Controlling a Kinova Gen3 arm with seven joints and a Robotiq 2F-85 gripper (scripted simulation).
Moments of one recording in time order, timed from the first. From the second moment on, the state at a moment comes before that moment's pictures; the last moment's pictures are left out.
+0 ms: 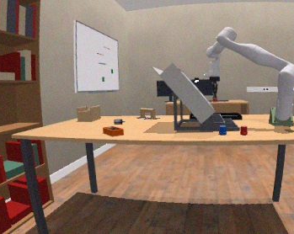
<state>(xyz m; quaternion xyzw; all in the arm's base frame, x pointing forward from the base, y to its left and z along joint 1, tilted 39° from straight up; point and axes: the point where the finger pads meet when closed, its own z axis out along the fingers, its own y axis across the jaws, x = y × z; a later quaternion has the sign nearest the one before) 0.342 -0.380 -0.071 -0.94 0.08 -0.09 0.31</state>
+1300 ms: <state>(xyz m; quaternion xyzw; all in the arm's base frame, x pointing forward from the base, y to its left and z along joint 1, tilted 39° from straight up) 0.362 -0.313 -0.158 -0.94 0.08 -0.09 0.31</state>
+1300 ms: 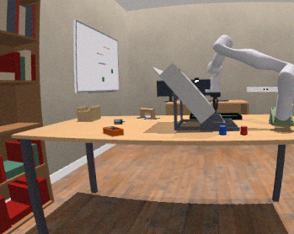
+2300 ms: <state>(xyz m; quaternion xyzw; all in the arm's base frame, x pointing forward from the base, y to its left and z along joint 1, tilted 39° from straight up) 0.365 -0.304 -0.170 -0.94 0.08 -0.09 0.31</state>
